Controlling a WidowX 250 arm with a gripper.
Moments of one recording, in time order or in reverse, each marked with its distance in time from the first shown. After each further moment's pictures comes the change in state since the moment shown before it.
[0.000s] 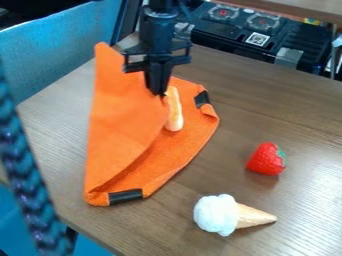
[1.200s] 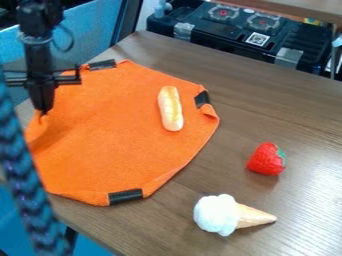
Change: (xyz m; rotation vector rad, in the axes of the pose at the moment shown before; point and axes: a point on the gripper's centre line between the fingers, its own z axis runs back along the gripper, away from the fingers) arm 0.064 0.146 -0.020 0.041 -0.204 -0.213
